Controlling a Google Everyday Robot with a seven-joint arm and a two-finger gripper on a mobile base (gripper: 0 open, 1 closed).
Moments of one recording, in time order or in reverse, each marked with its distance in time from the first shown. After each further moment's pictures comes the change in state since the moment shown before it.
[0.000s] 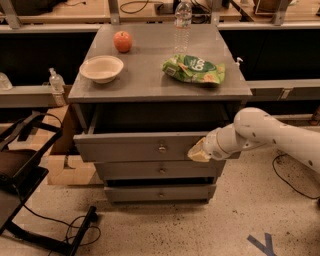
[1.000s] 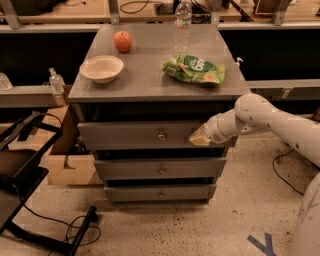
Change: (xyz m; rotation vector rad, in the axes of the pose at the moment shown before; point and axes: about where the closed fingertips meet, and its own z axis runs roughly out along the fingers) arm -0.010 -0.067 0.006 0.038 -0.037 0.031
